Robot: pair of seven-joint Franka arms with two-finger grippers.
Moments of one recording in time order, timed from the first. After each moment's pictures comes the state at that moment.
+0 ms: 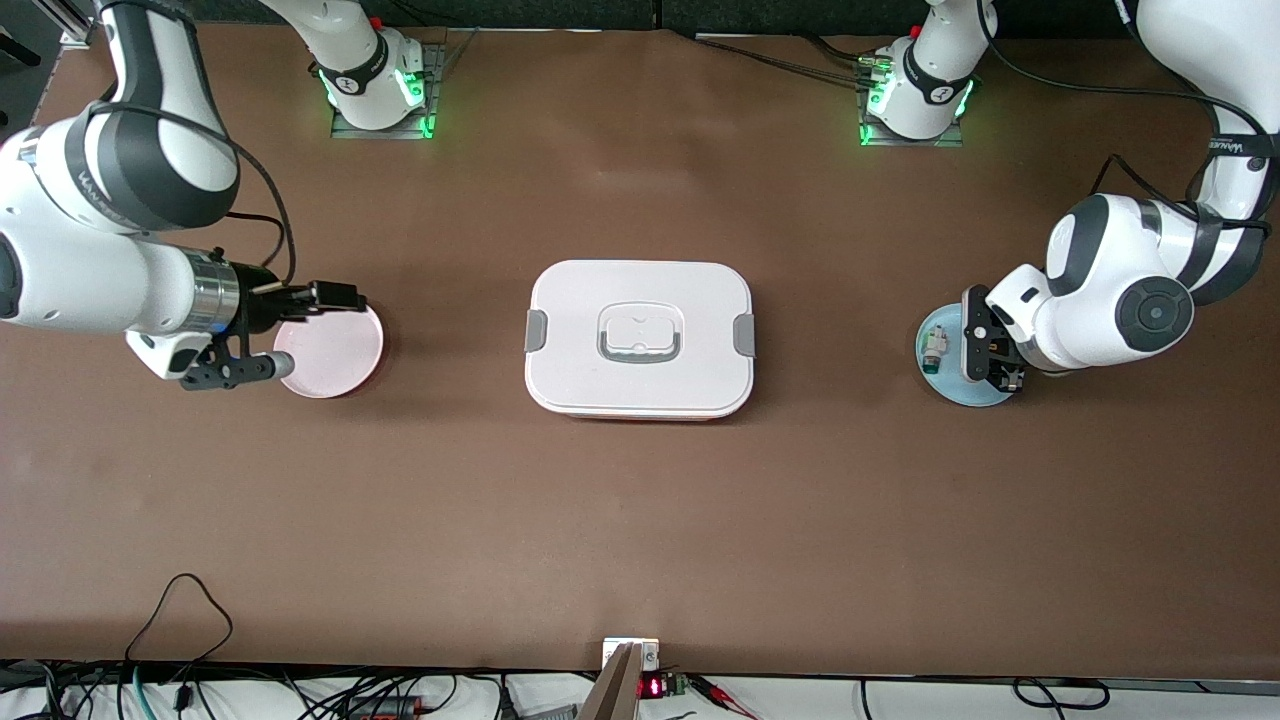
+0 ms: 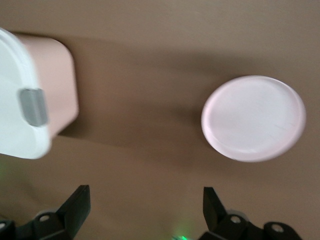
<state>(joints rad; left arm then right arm) 0.37 0.35 -0.42 -1.98 0.19 2.08 1.46 0.14 0.29 -0.02 -1.57 0.17 1.55 0.00</state>
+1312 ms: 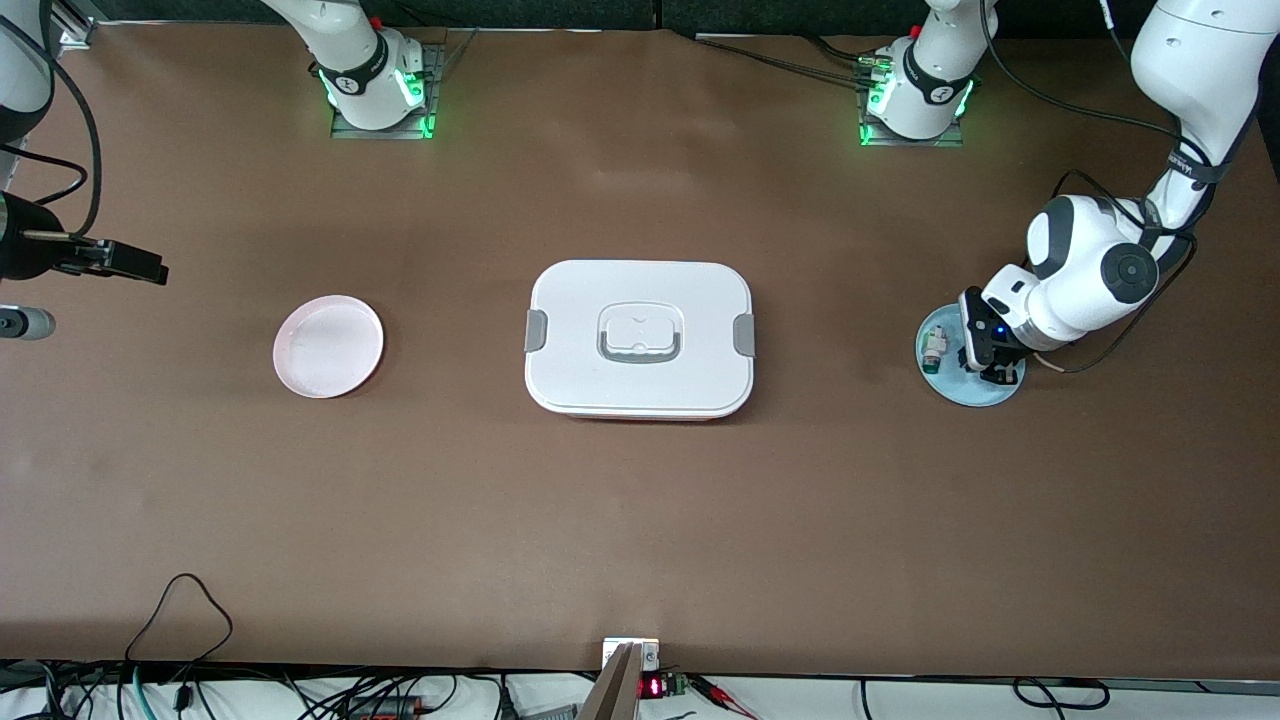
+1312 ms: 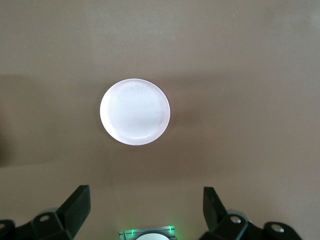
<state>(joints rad) 0.51 0.42 -0.39 -2.29 0.21 2.63 1.47 0.07 0.18 -0.13 -1.48 -0.04 1.47 0.03</state>
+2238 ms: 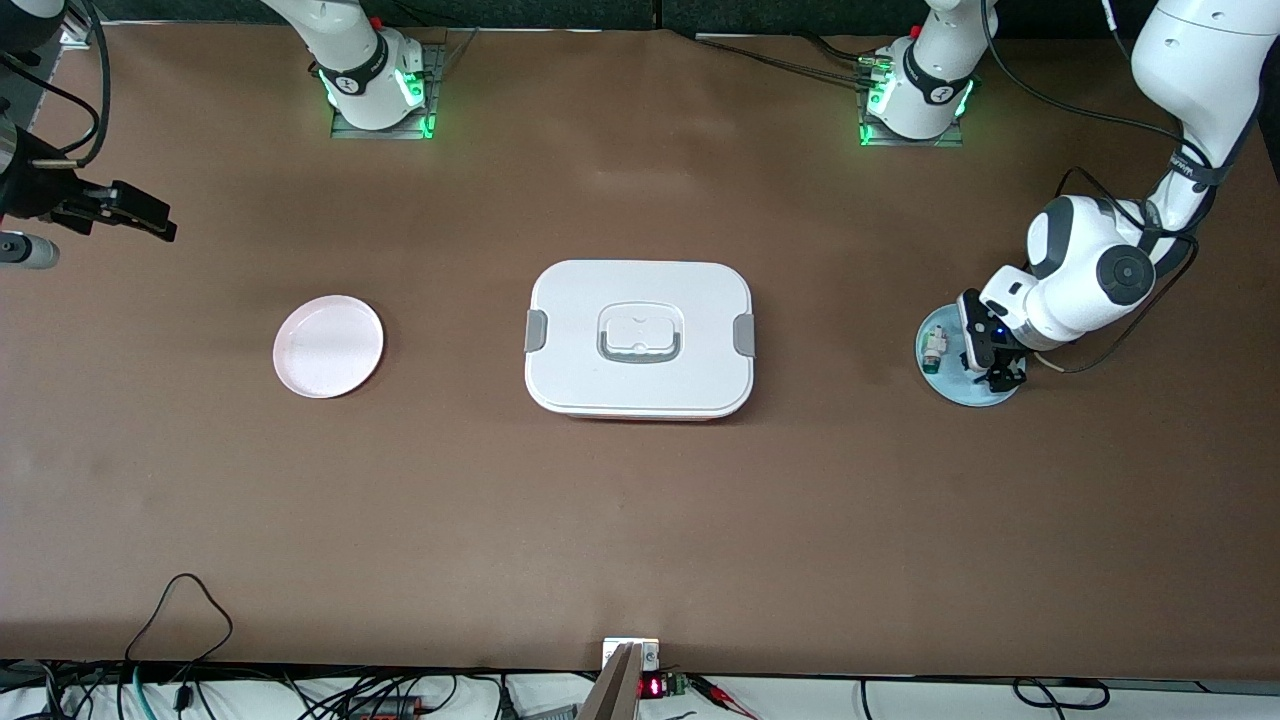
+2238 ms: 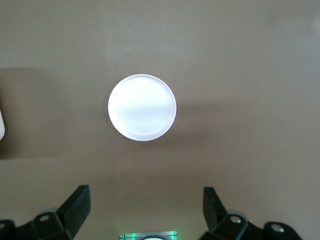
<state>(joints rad) 0.51 0.41 -0.39 -2.28 0.25 2.59 1.38 0.07 -0.04 -0.11 -1.71 -0.04 1.57 0.01</state>
